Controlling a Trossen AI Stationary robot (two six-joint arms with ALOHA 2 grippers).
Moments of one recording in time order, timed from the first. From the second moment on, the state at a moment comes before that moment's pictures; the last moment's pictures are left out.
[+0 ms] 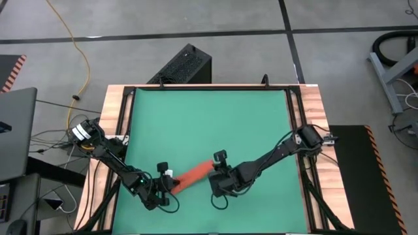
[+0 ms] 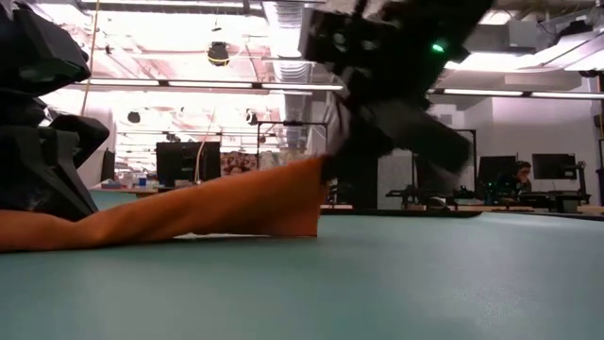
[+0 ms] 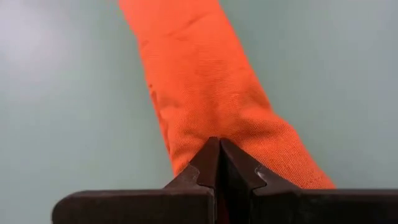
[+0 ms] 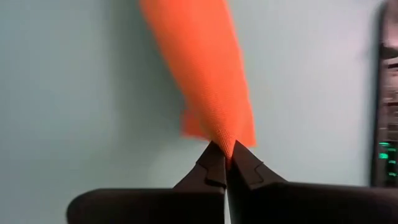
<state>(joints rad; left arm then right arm) -0.80 1.69 0.60 0.01 -0.67 -0.70 0.44 1.98 1.38 -0.52 0.68 -0.06</state>
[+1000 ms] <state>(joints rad) -0.81 1.68 0.60 0.03 -0.52 -0.65 0.55 1.98 1.35 -0.46 0.59 0.17</state>
